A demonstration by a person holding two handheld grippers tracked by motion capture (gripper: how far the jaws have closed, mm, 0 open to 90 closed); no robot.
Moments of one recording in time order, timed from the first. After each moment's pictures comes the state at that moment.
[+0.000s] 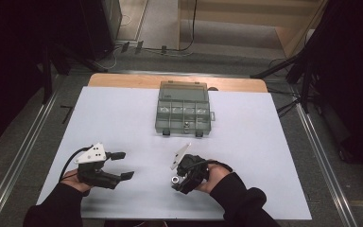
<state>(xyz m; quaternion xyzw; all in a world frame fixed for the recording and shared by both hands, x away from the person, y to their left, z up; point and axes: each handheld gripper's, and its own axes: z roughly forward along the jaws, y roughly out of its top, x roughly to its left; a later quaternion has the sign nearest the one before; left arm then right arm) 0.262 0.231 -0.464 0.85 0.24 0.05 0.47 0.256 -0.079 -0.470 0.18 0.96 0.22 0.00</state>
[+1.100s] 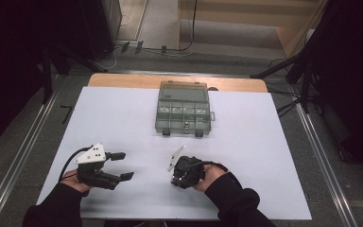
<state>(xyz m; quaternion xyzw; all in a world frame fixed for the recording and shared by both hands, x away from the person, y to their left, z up) 0.261 0.231 -0.464 0.85 0.24 0.04 0.47 0.261 -0.070 -0.483 0.16 0.96 0.20 0.01</state>
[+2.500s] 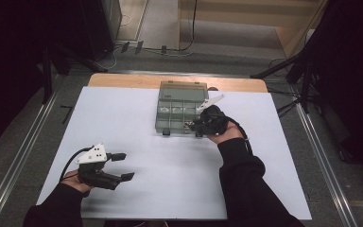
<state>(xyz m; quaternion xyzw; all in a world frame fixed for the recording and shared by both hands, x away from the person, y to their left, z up) 0.262 0.230 -0.466 0.85 0.24 0.04 0.46 0.373 -0.150 -0.438 0.35 0.87 0.32 0.10</state>
